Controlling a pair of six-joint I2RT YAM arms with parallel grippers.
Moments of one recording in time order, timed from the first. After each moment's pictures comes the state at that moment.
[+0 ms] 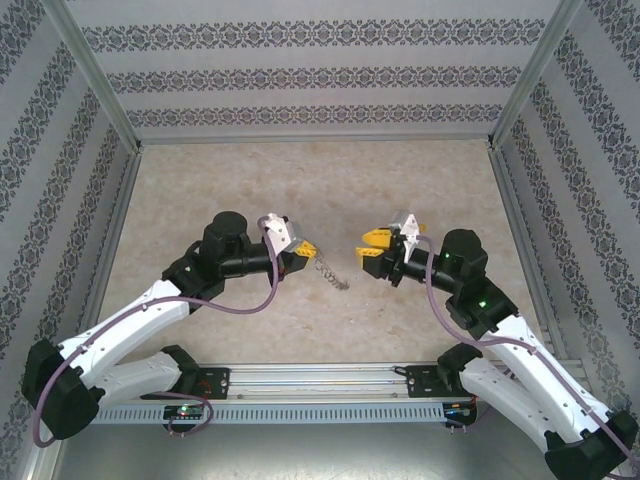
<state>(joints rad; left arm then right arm) -0.65 1.04 0.79 -0.06 0.57 0.16 0.52 0.69 0.64 -0.09 -0.59 0.07</state>
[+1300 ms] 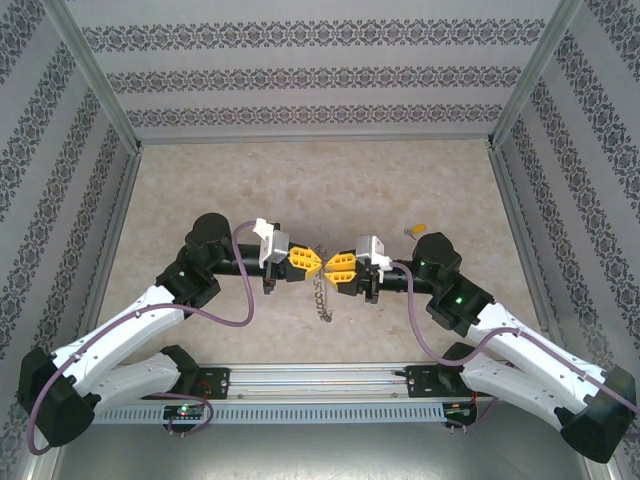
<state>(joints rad) -0.65 0.99 0.77 0.18 0.90 0.07 0.75 0.82 0.63 0.13 -0.71 -0.08</state>
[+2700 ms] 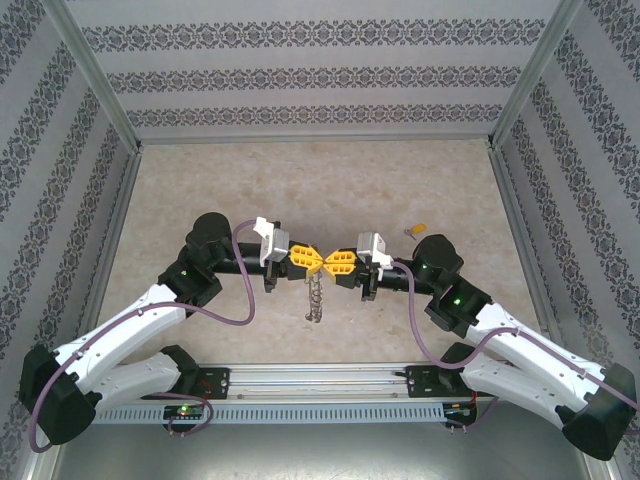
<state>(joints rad) -0.65 1.01 0.77 0.22 0.90 0.07 0.77 0.83 0.62 0.21 -0.64 -0.06</state>
